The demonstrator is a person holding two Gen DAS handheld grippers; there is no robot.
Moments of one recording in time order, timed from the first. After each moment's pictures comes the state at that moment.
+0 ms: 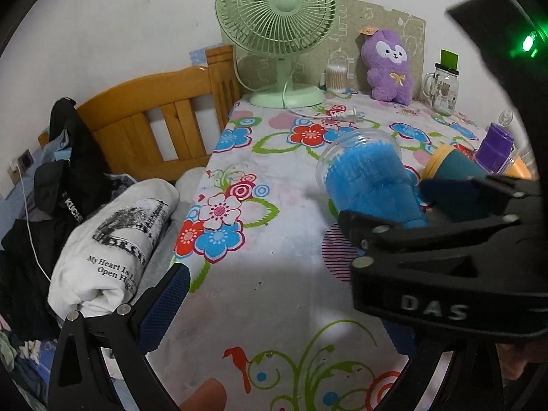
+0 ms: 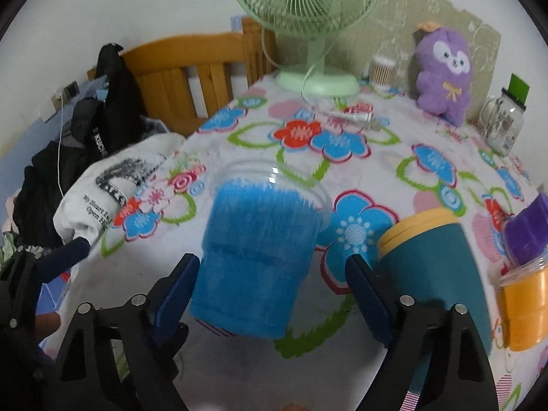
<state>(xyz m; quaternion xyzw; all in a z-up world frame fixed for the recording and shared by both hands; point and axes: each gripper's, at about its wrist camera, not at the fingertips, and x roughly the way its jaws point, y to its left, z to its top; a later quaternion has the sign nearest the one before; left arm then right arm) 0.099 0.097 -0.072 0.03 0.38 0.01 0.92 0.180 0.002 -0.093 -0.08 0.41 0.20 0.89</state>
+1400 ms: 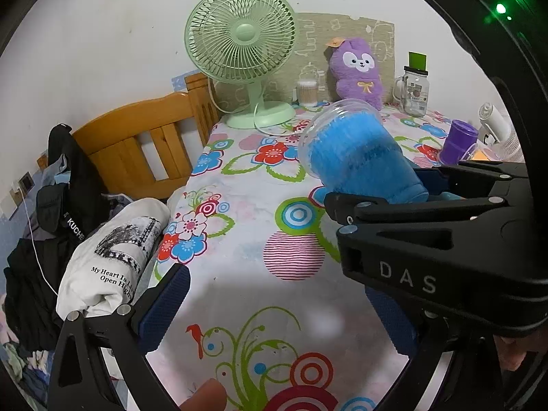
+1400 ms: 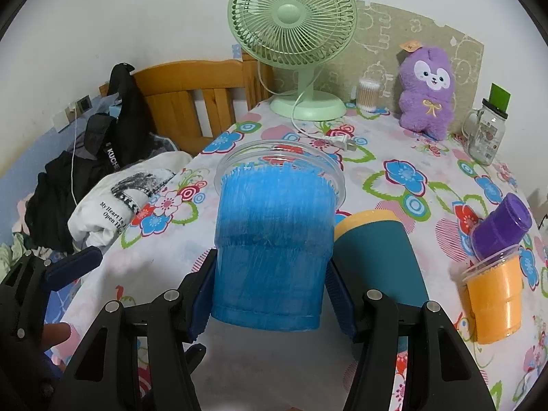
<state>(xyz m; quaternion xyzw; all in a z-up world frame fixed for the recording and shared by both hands) 0.070 0.046 -0.046 0.06 0.36 0.00 0.93 0.146 -0.040 -0.056 -0.07 0.37 0.21 0.90</state>
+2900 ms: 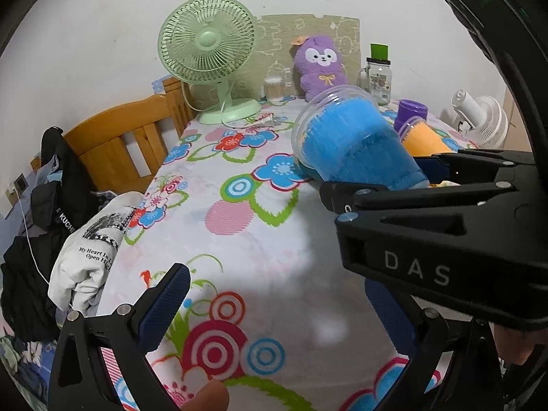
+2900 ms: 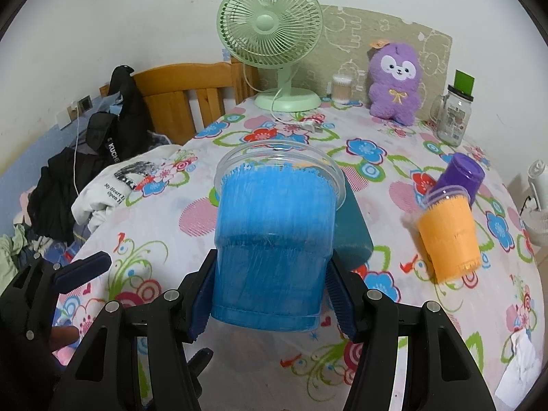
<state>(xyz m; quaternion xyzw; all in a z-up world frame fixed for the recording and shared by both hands) 0.014 -0.012 -0.052 0.06 0.36 -0.02 0.93 0.085 -0.102 -0.054 -0.07 0.36 0.20 0.91</state>
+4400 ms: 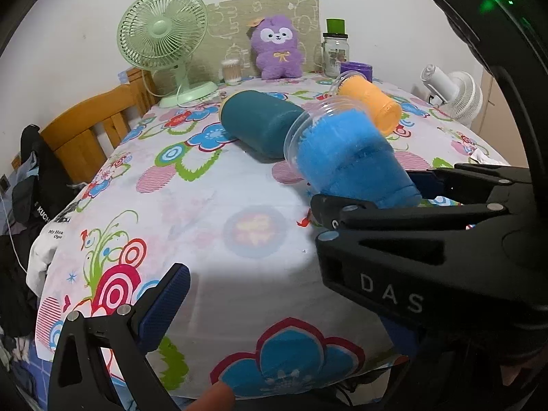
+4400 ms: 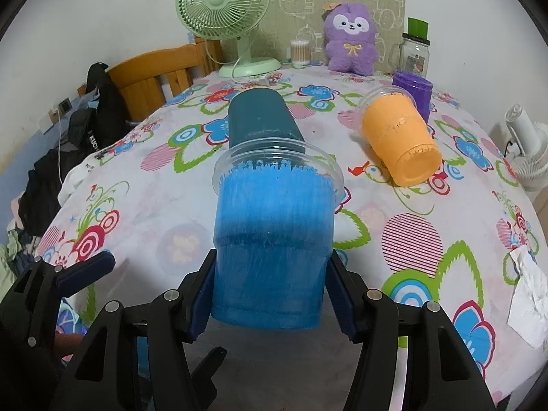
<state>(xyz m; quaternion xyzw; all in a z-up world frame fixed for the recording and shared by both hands) -0.016 -0.078 -0.087 0.07 0.38 -0.06 0.92 0.049 -0.168 -0.100 -0.03 0.40 0.16 0.90</state>
